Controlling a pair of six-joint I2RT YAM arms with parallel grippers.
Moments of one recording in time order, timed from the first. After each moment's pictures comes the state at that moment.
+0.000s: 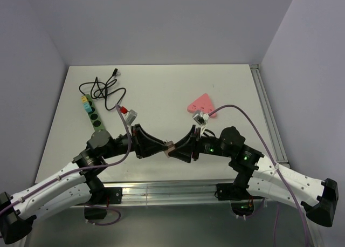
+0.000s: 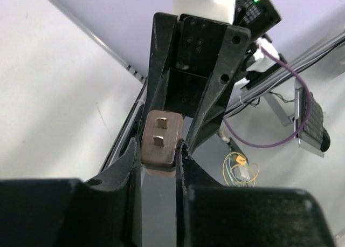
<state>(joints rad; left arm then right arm) -0.87 0.69 0.49 0.32 0.45 -0.81 0.95 0.71 0.53 0.18 -0.41 0.65</state>
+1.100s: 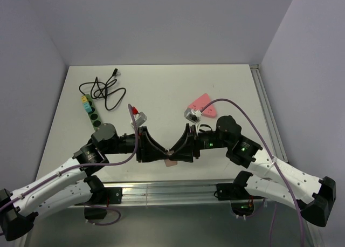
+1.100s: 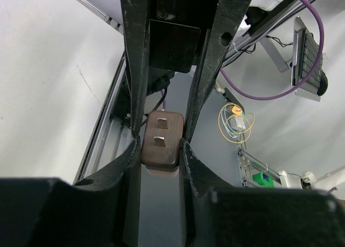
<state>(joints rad) -0.87 0.76 0.61 0.13 0.65 -0.69 0.85 0.81 0.67 0.04 -0.73 0.52</state>
